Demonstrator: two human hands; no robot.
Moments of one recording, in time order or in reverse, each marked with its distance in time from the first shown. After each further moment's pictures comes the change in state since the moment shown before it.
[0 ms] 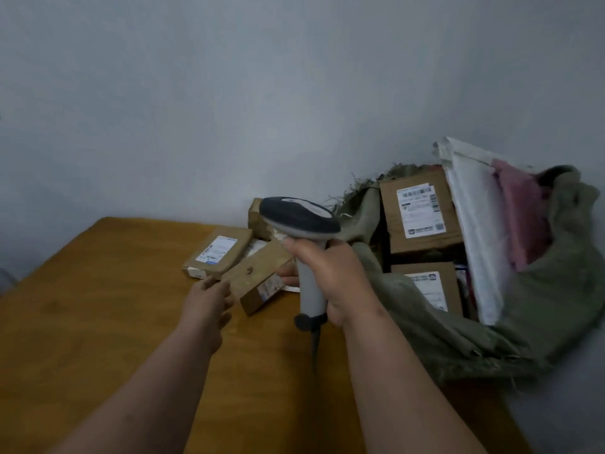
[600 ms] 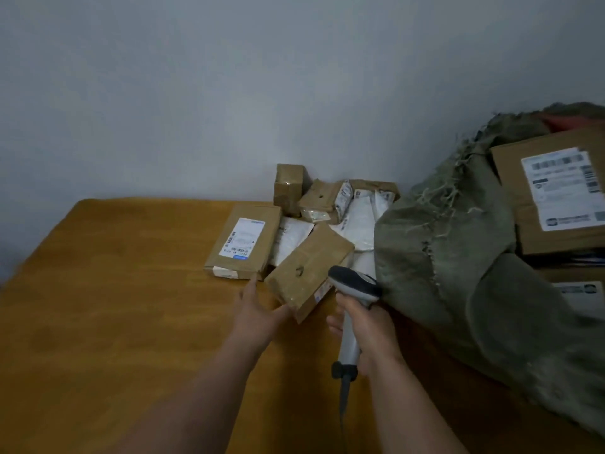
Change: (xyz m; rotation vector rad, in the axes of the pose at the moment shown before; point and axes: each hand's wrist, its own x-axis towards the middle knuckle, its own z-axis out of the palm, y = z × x) left_hand 0.167 -0.014 -0.030 0.716 -0.273 0.149; right_hand 0.111 0.178 0.071 0.109 0.586 0.500
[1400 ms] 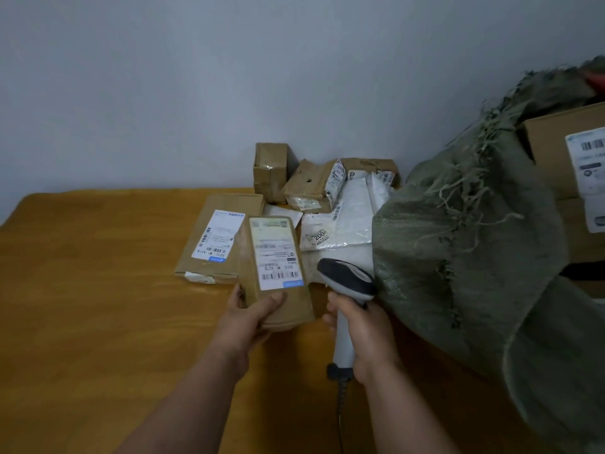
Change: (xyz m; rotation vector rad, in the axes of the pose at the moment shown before) left_hand 0.063 -0.017 0.027 -0.529 -0.184 -0.259; right_hand 0.047 -0.006 0.004 -0.041 0.014 0.049
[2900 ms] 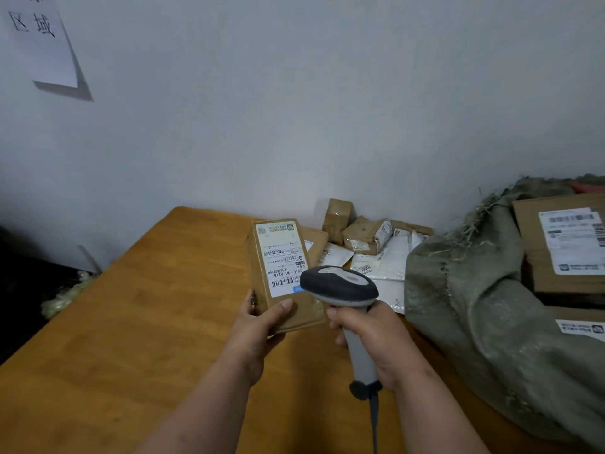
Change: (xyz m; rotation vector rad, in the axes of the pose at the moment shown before) left_hand -0.171 -0.017 -0.059 -0.332 0.082 0.327; right_hand -0.184 -0.033 -0.012 -0.373 -0.537 -0.377
